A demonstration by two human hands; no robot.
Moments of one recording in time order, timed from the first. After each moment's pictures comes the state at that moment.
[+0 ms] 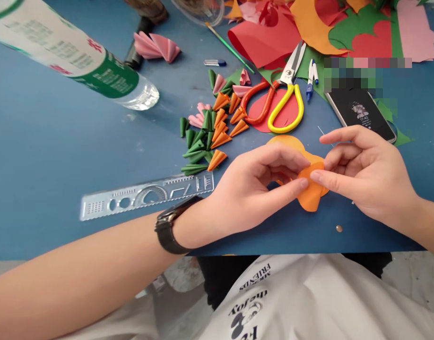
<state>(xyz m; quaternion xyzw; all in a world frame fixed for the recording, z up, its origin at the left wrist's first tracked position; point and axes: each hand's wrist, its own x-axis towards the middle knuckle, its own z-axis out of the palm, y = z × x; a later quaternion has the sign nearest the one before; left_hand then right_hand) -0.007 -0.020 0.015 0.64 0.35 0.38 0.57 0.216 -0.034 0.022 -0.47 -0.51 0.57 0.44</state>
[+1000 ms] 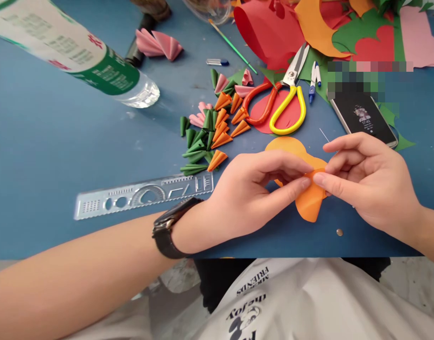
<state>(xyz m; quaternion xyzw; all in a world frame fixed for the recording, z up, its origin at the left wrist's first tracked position) -0.010 -0.020 0.014 0.71 0.34 0.40 0.47 0.213 -0.038 0.026 -0.47 -0.48 0.57 0.46</state>
